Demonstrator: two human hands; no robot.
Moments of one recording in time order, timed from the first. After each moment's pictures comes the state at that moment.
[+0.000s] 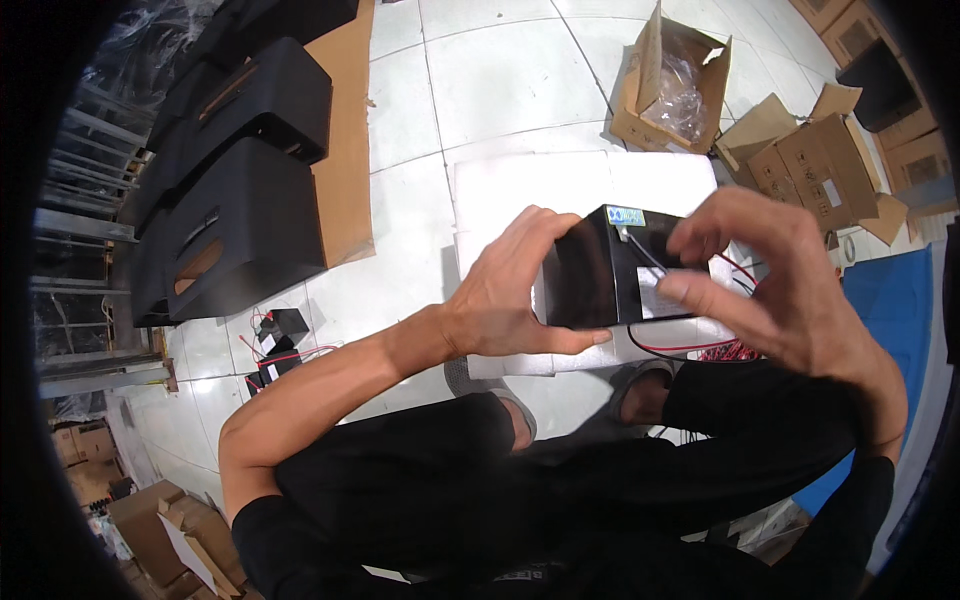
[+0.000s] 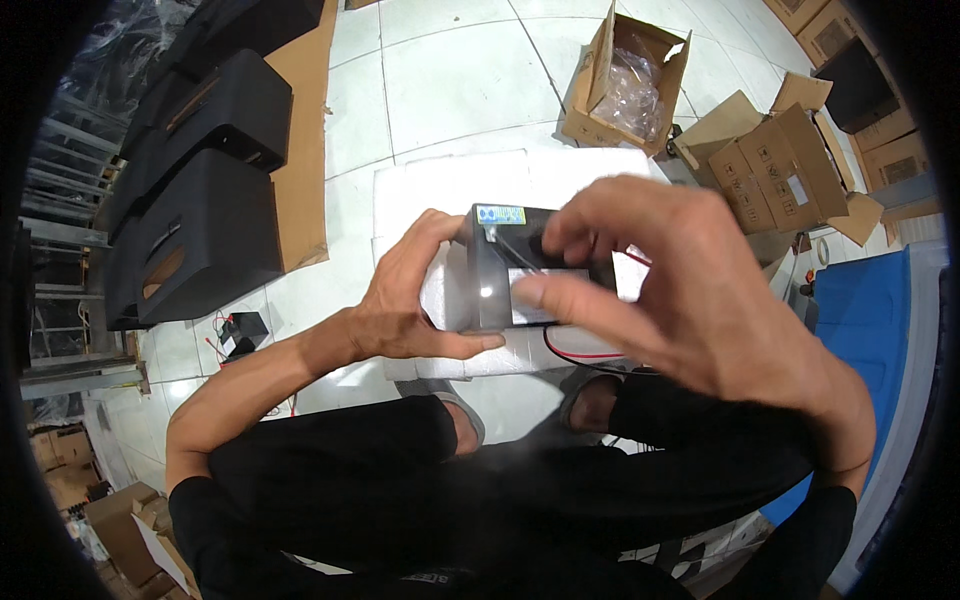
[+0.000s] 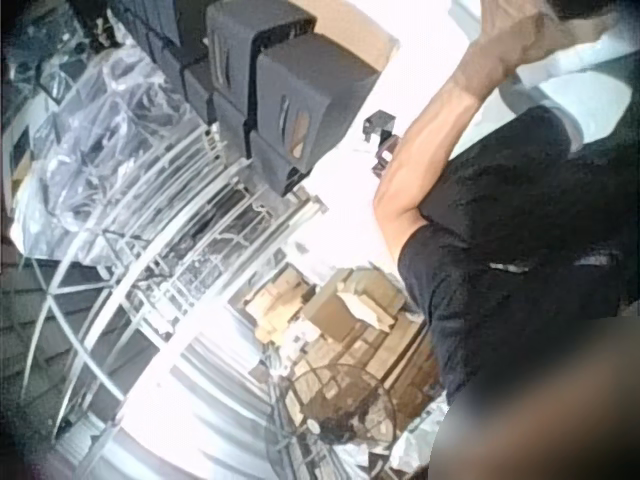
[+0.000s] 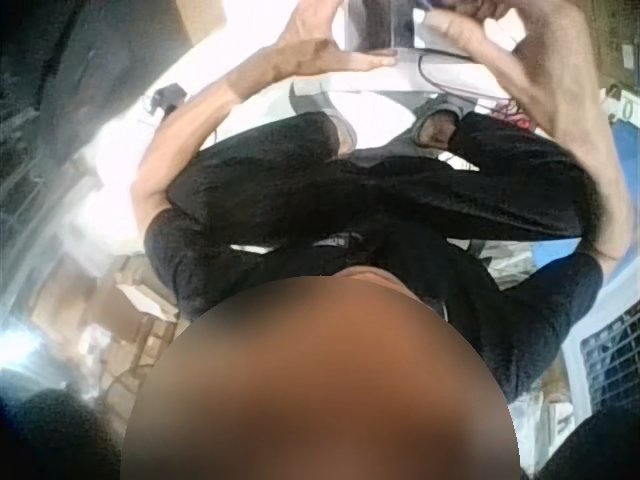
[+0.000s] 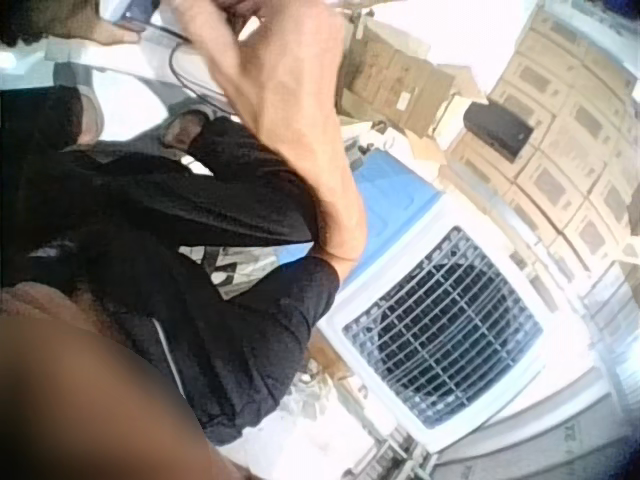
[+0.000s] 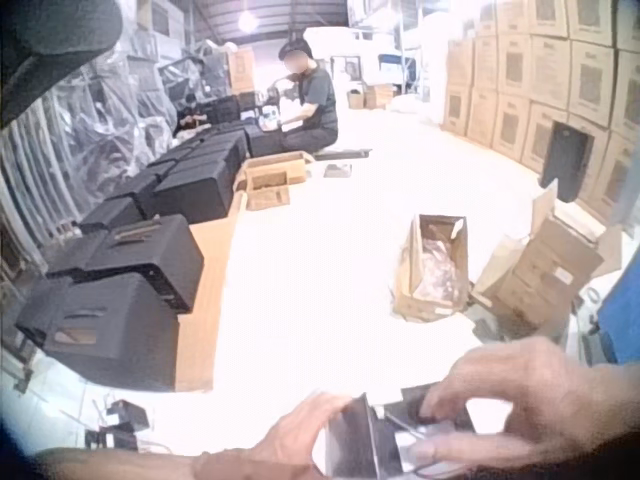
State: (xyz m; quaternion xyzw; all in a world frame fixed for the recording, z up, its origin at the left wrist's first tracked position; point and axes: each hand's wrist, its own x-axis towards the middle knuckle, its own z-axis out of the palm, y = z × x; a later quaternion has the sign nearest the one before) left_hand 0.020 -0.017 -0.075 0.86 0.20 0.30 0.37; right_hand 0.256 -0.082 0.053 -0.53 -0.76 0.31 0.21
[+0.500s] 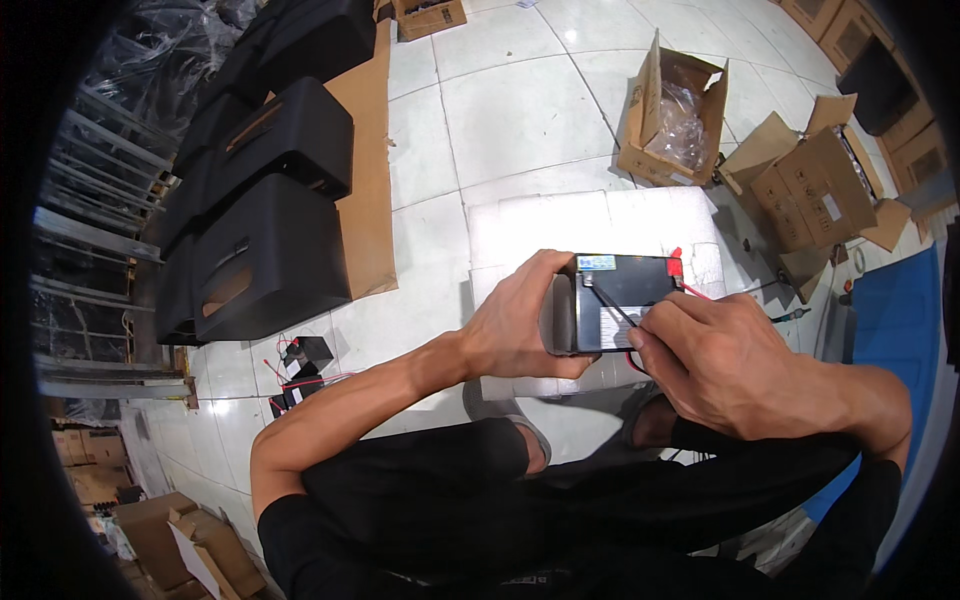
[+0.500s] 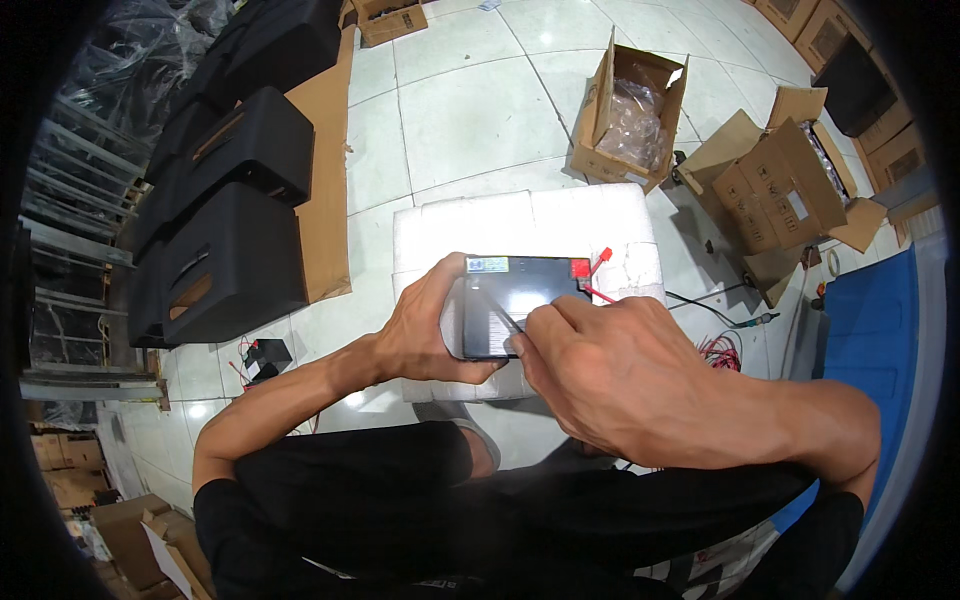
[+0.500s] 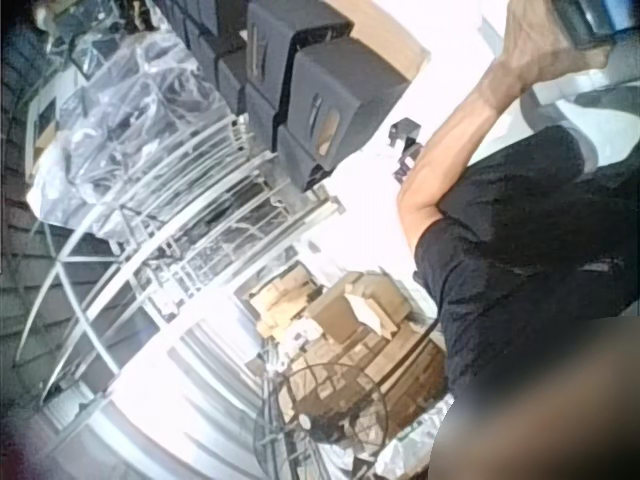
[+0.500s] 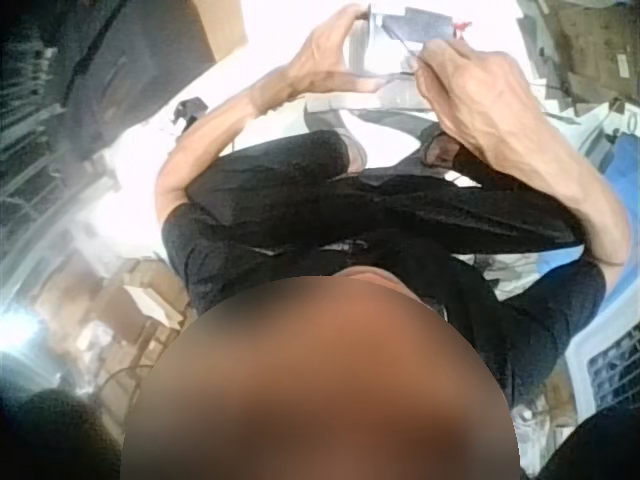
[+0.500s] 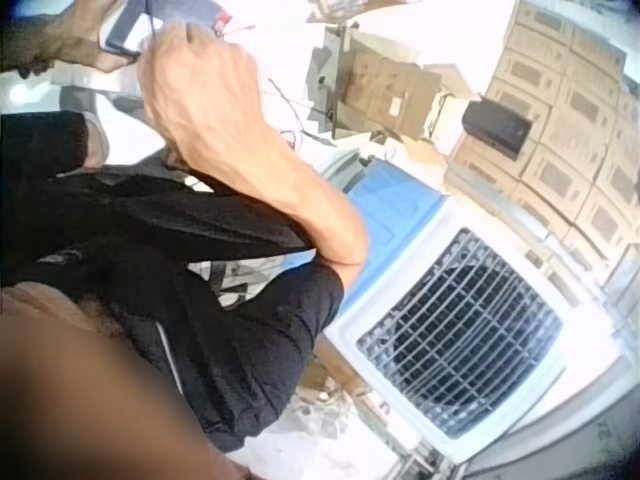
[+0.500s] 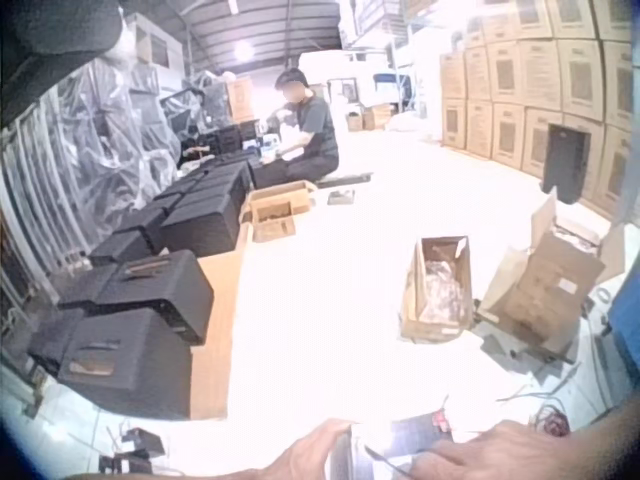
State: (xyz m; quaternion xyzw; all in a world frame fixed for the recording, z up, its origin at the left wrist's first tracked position) left_hand 0.018 -0.019 -0.073 0.85 0.23 0.22 0.41; right_hand 0.238 -0.102 0.043 -0.45 -0.86 0.19 0.13
